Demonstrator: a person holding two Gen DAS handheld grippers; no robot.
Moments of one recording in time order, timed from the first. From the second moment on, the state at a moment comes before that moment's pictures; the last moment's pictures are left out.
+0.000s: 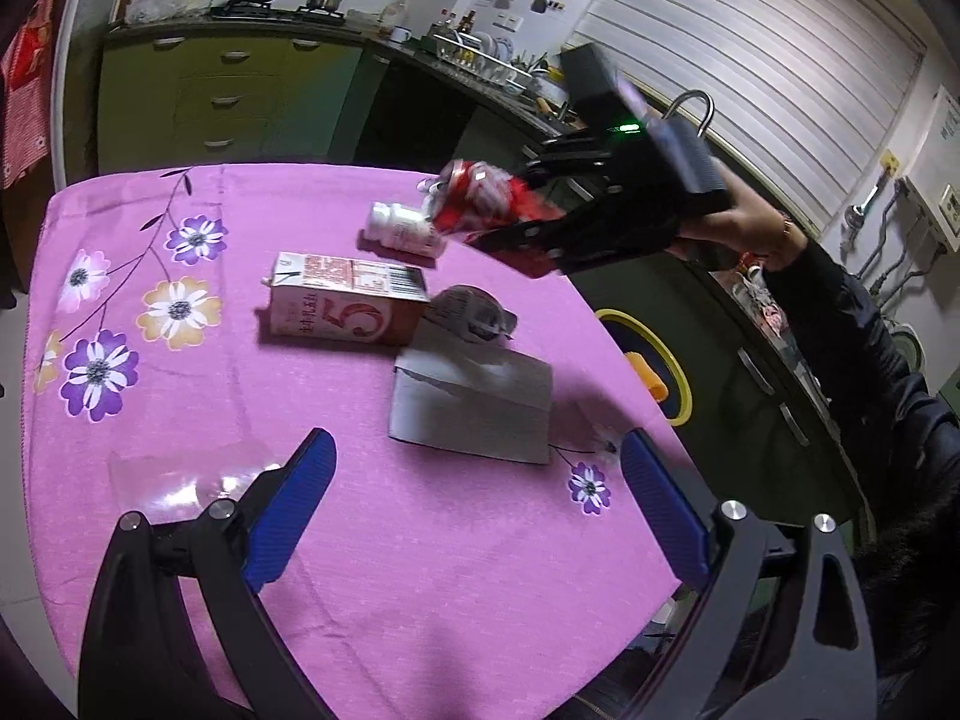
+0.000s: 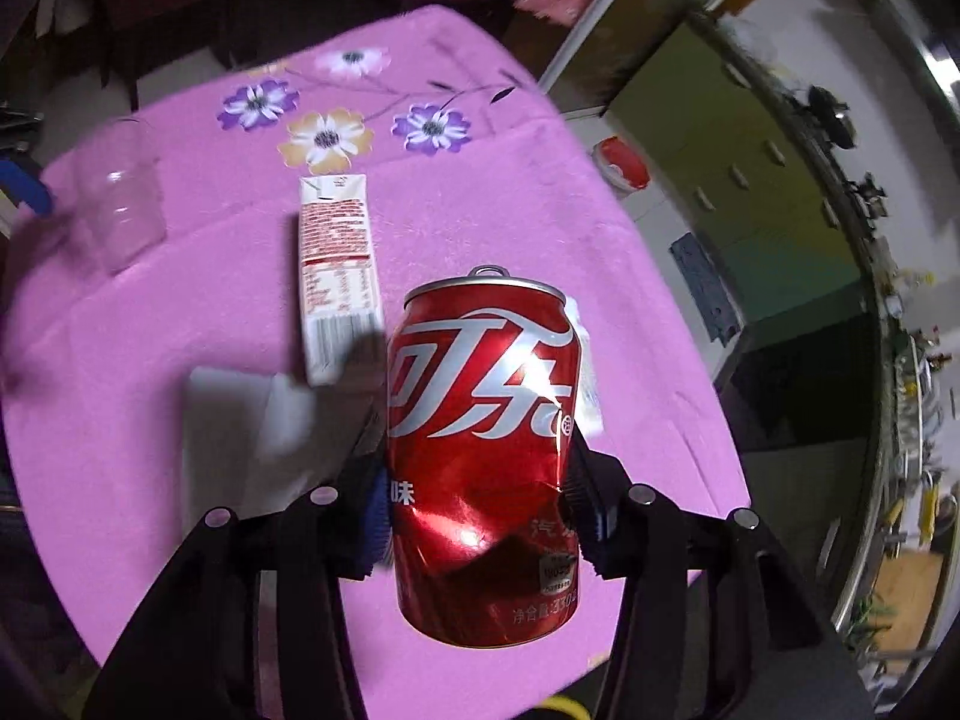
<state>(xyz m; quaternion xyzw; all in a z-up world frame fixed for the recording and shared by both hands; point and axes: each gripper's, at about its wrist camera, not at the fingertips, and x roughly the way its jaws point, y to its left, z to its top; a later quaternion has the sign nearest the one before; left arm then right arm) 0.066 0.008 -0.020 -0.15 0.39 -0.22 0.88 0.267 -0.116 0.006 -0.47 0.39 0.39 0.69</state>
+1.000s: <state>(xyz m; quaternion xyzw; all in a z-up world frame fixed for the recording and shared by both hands) 0.069 -0.054 -0.020 -0.08 0.42 -0.27 0.87 0.331 -0.493 -0.068 0.03 0.67 0.03 0.74</state>
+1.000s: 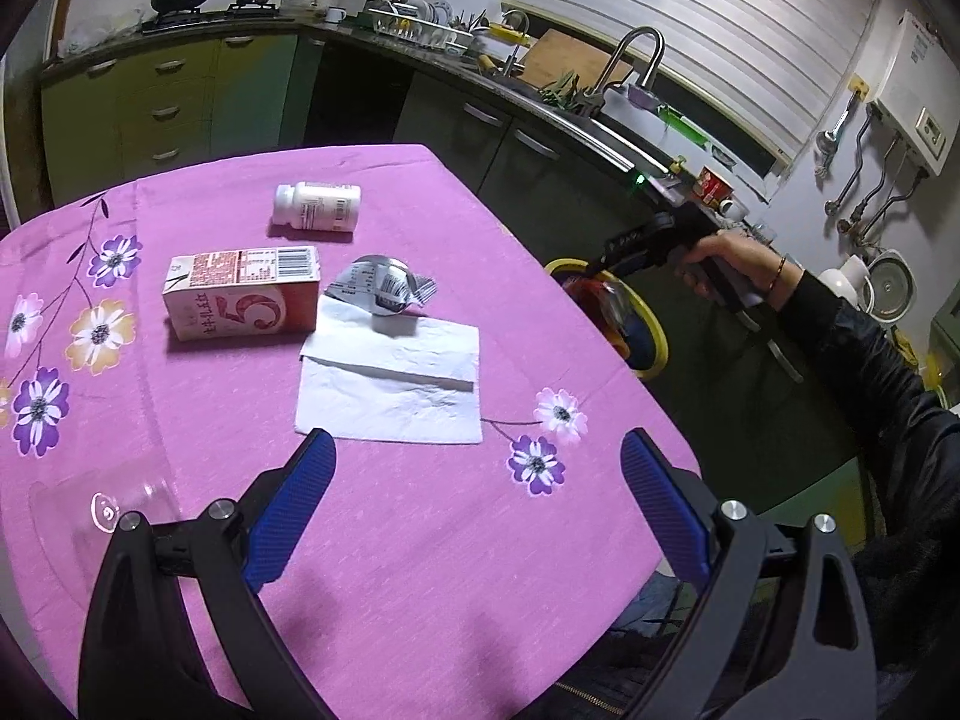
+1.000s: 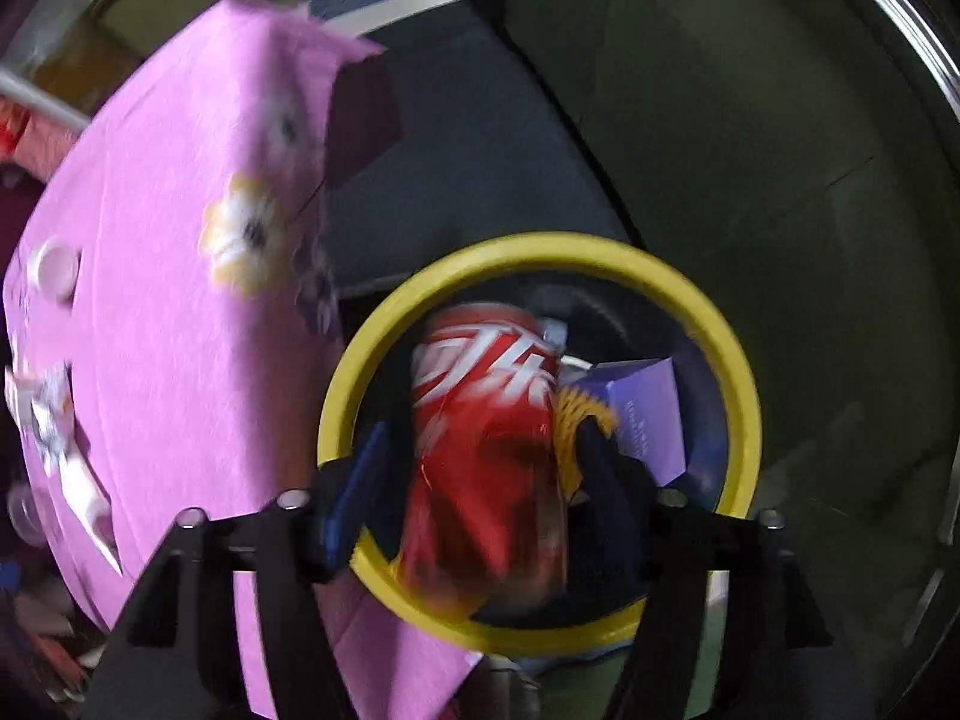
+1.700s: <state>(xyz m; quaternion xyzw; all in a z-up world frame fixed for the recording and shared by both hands) 0.133 -0.062 -0.026 0.02 0.48 -0.28 0.83 0.223 -0.431 -0.005 0.03 0.57 0.17 0.80</state>
